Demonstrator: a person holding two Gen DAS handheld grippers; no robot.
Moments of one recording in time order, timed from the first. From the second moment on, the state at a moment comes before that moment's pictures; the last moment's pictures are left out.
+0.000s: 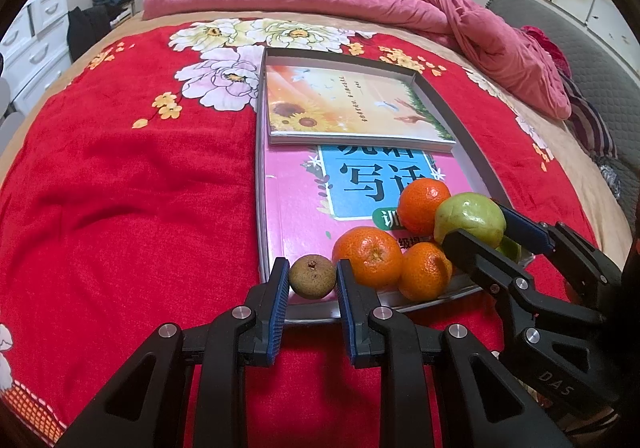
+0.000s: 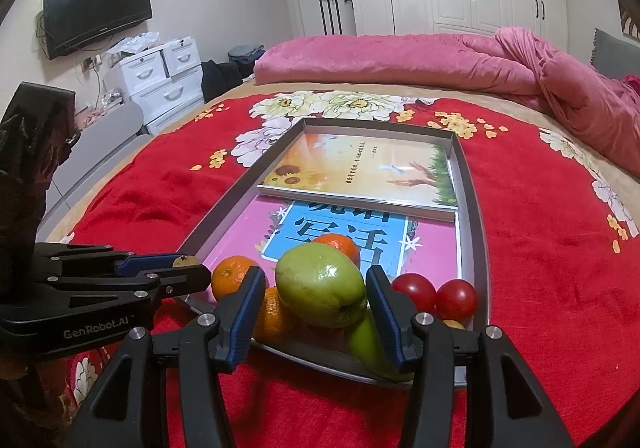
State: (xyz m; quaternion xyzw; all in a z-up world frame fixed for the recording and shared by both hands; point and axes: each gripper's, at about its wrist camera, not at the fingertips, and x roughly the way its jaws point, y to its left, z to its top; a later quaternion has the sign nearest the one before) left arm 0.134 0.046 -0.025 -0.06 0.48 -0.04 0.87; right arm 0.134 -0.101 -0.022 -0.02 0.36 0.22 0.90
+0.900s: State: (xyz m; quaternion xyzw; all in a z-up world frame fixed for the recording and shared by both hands) left arm 0.129 0.048 -0.020 -0.07 0.48 -0.05 0.87; right arm 0.126 -0.111 -0.008 -0.02 0.35 0.21 0.91
